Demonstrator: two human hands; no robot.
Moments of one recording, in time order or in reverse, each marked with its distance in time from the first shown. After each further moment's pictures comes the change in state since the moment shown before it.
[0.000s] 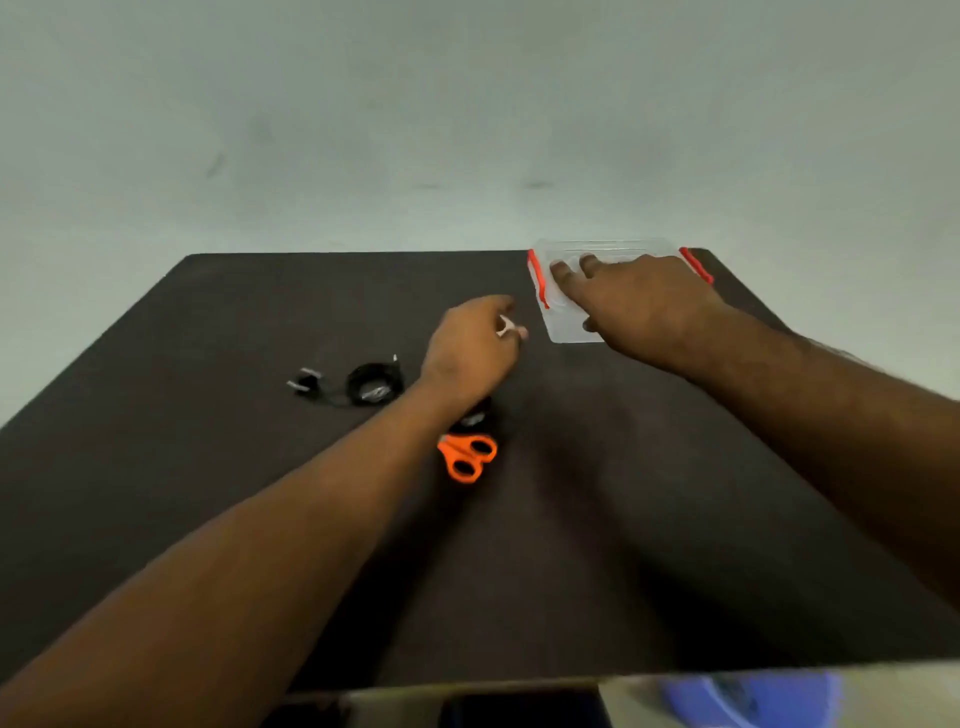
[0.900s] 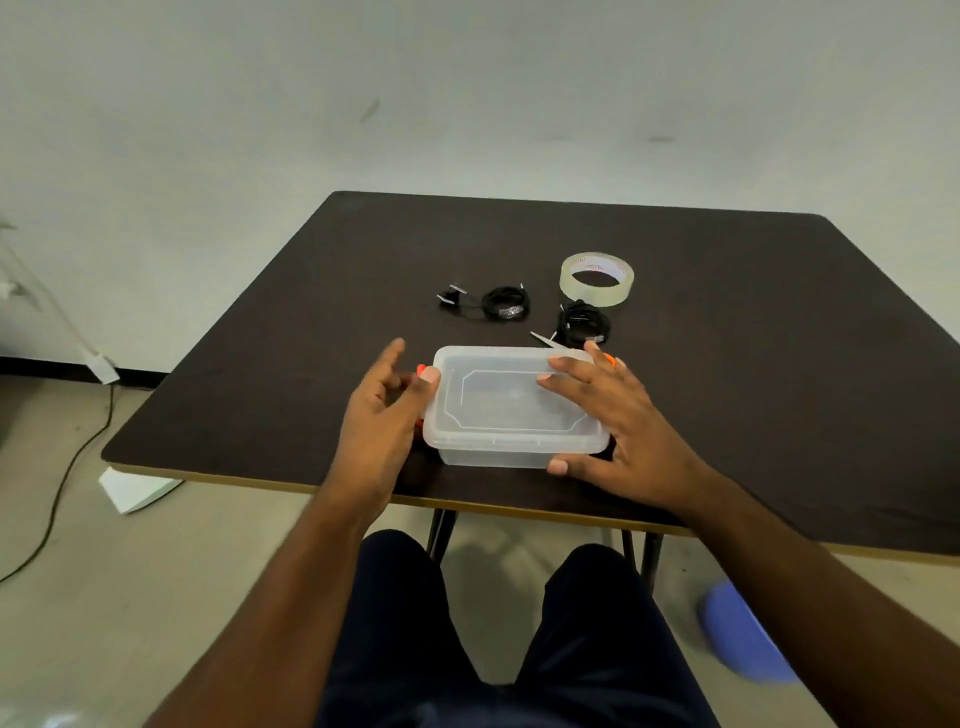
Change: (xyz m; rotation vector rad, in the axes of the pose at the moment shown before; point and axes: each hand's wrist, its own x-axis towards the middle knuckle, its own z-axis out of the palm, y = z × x) left_hand -0.231 -0.089 -0.131 -0.695 0.243 -0.481; right_hand -0.112 -0.189 0.031 1.078 0.276 -0.285
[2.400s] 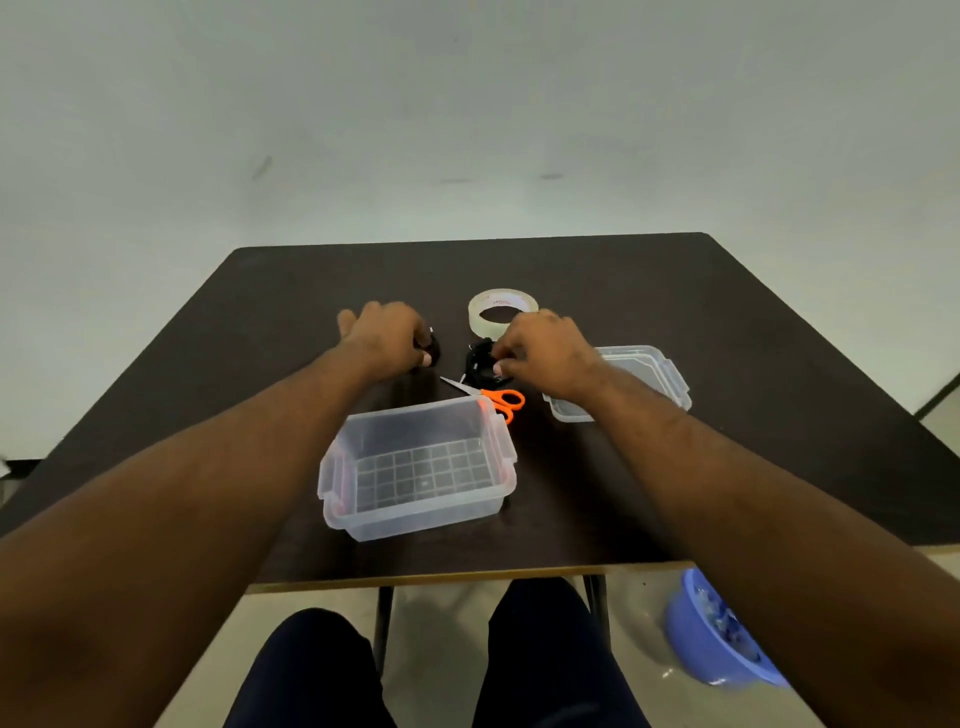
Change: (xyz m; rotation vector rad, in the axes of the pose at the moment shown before) left_hand 0.148 0.058 0.106 1.479 -0.241 0.420; right_hand 0.092 0.067 -0.057 -0.352 -0.032 0.284
